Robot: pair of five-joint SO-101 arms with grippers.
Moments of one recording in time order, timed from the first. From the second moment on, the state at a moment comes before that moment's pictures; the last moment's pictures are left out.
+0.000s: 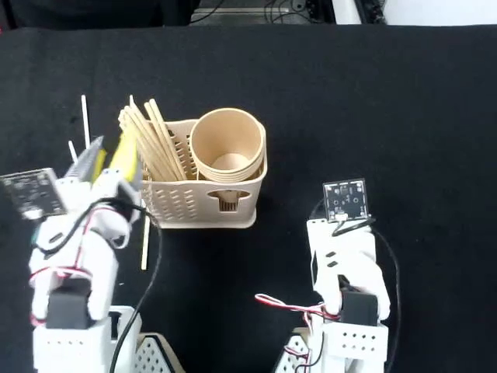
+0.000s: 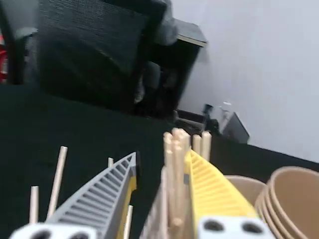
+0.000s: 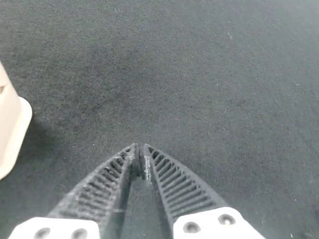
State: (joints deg) left arm -6.2 -88.6 67.2 36.3 14.7; right arm 5.9 -103.1 96.7 49.4 16.4
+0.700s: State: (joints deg) left arm -23.0 -47.7 34.2 55.3 18.2; right arm 5.9 -103.1 96.7 49.4 16.4
